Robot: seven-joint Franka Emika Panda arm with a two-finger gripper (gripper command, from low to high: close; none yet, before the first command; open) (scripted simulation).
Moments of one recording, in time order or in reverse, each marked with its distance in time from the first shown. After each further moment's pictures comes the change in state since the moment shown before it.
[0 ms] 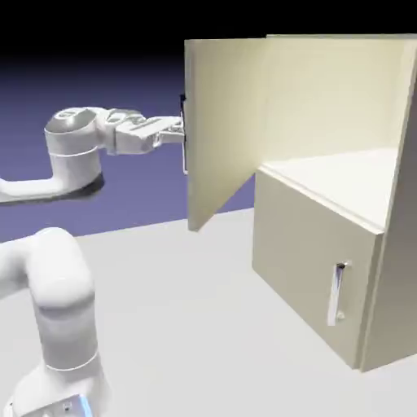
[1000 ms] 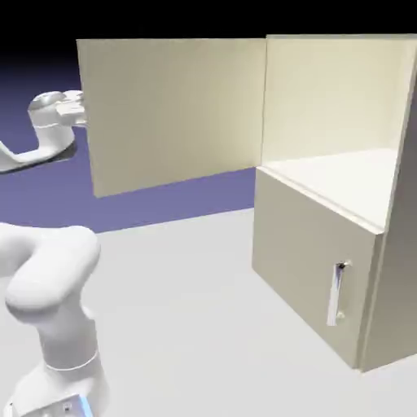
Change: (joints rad) arm -0.668 0.118 0.699 1.015 0.489 -1.009 -0.117
